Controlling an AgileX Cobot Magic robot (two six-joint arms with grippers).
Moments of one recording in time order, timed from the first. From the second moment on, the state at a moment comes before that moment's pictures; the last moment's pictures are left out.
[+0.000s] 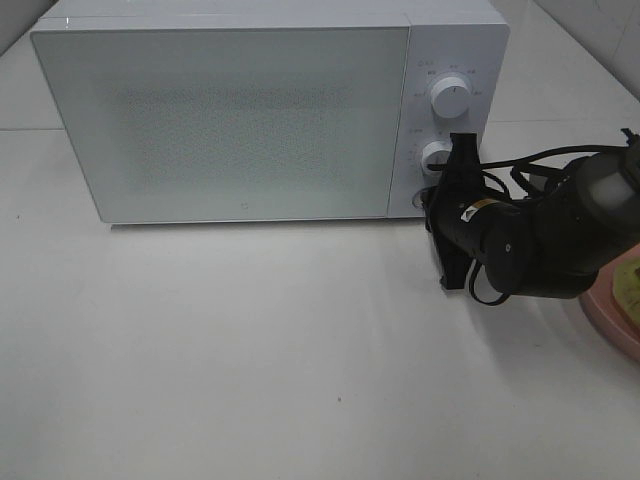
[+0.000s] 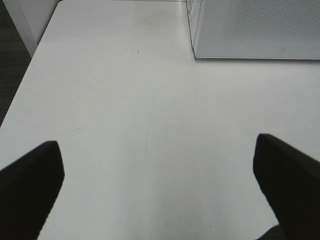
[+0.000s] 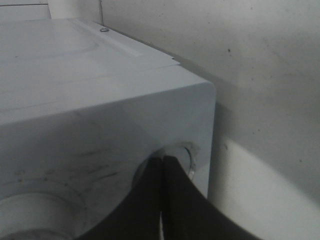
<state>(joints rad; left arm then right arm) -0.08 0.00 -0.52 0.05 1.09 -0.09 0.43 2.09 -0.78 0.42 -0.87 1.45</state>
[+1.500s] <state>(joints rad) -0.08 0.00 -0.52 0.05 1.09 -0.09 0.45 2.16 -0.85 0.46 -0.90 1.44</state>
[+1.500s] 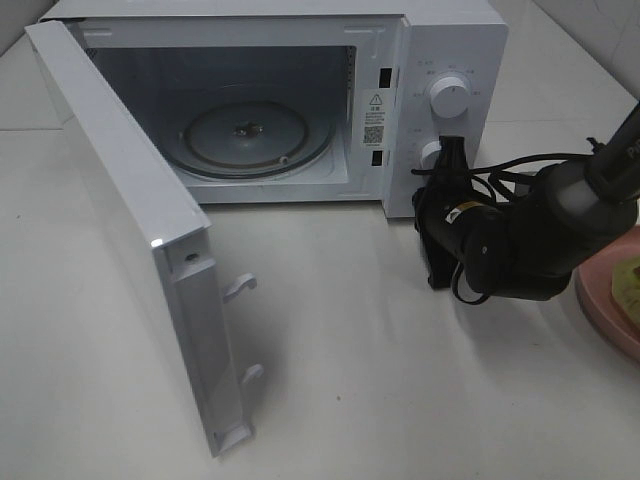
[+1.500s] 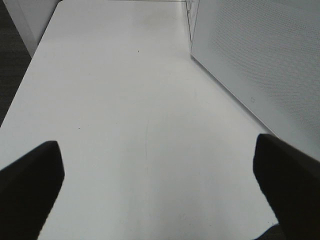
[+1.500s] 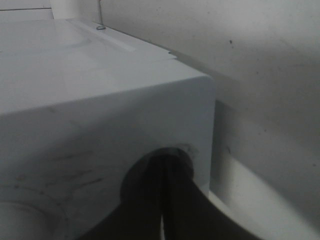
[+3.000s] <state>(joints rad) -0.08 0.00 -0.52 0.05 1.09 -0.09 0.42 1.70 -0.61 0.30 -0.16 0.83</state>
